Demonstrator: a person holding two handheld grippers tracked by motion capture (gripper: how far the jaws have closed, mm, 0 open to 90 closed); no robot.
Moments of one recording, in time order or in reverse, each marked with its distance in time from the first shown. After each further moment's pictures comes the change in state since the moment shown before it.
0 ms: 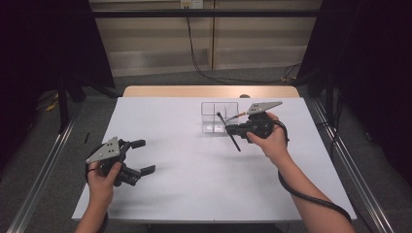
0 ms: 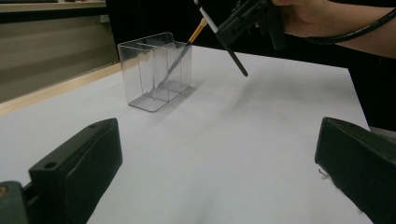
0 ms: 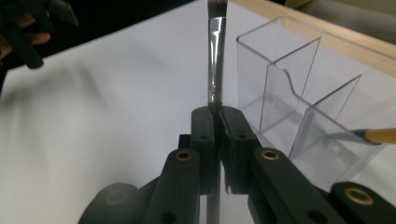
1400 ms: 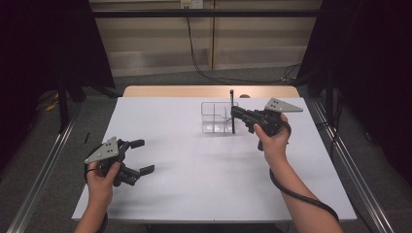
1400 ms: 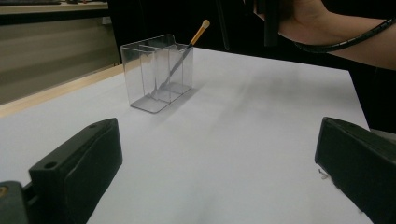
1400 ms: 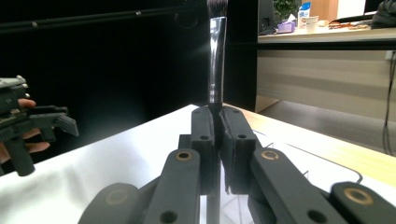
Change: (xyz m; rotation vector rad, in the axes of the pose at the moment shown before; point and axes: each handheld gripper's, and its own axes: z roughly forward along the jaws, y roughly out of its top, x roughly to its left) left arm 0.000 0.000 -0.003 -0.008 0.004 0.000; right arm -0.001 0.000 -0.018 -0.445 -0.077 0.021
